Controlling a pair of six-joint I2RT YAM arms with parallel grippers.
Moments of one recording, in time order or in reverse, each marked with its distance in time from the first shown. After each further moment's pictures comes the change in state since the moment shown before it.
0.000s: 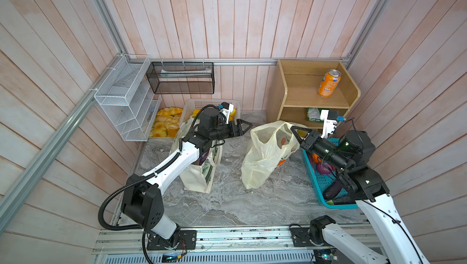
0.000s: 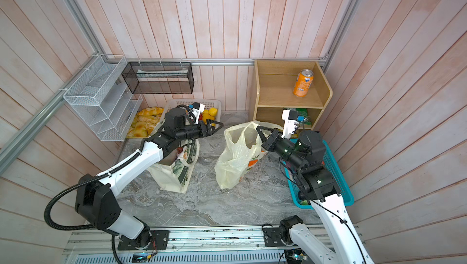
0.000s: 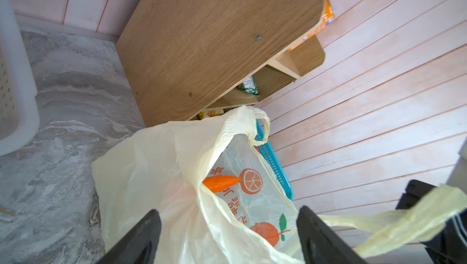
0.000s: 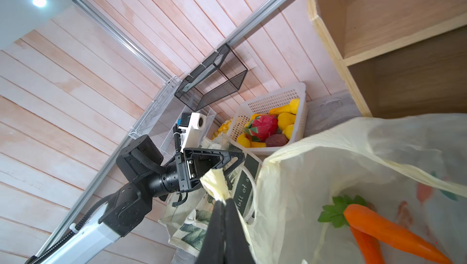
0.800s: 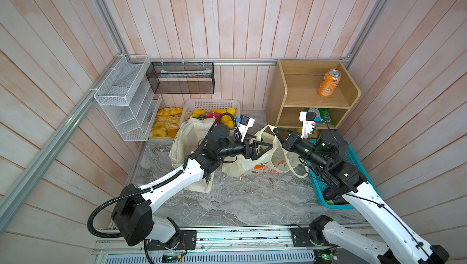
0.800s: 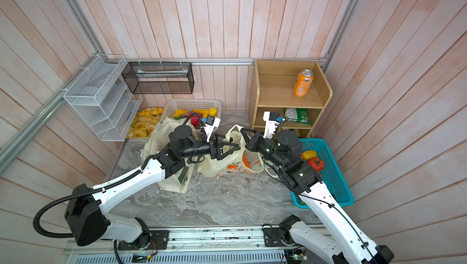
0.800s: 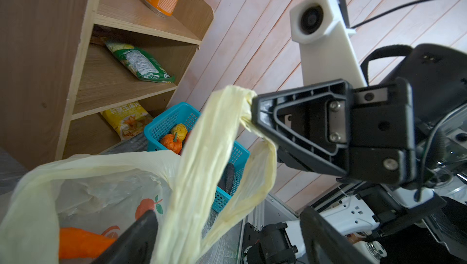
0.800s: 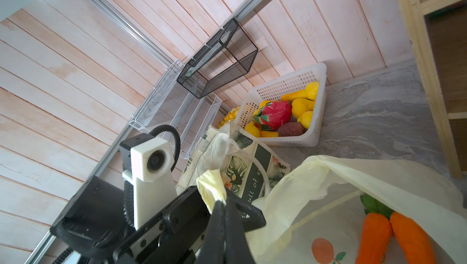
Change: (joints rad) left arm -0.258 -0.087 -0.197 0.315 0.045 0.147; right arm 0.217 0.087 -0.079 0.139 0.172 0.038
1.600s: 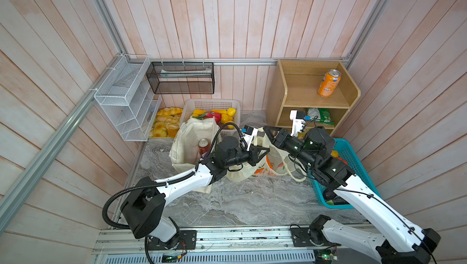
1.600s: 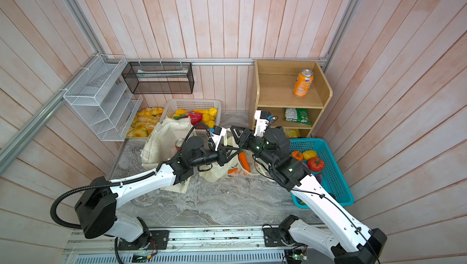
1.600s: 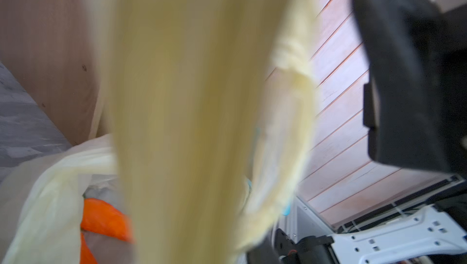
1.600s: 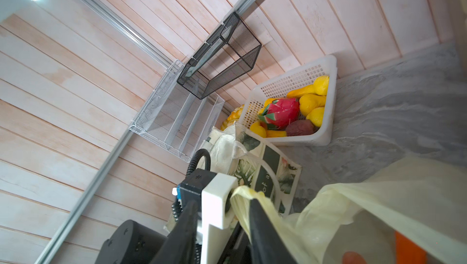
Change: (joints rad) left arm -0.045 0.069 -0.126 0.117 -0.214 0.012; right arm 0.073 0.073 0.031 0.037 0.099 0.047
